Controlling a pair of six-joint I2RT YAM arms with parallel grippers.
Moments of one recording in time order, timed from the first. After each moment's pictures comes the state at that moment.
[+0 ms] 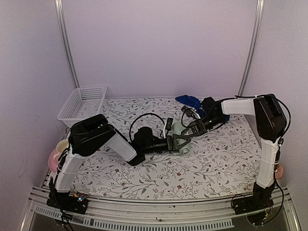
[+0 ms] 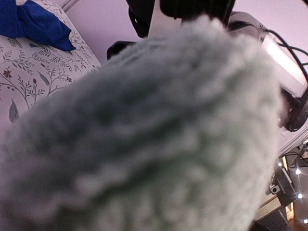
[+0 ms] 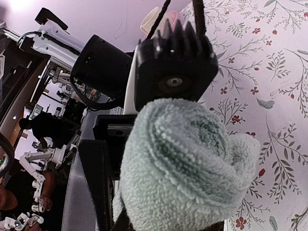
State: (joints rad) left arm -0.94 2.36 1.19 1.26 0.45 -0.98; right arm 0.41 2.04 1.42 -0.75 -1.26 -0.50
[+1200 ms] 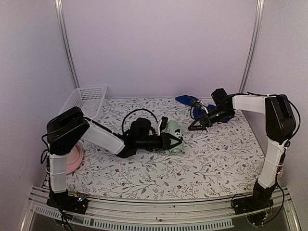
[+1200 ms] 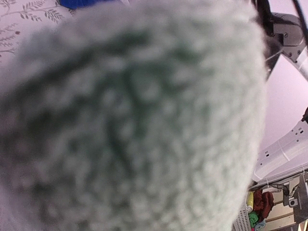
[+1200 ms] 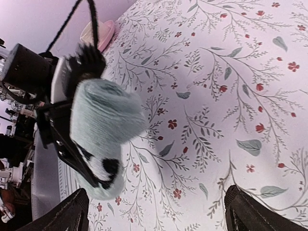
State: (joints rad) left arm -0.93 2.11 1.07 0.80 0.36 -0.92; right arm 0.32 1.94 1.40 -0.66 -0.99 -0.39
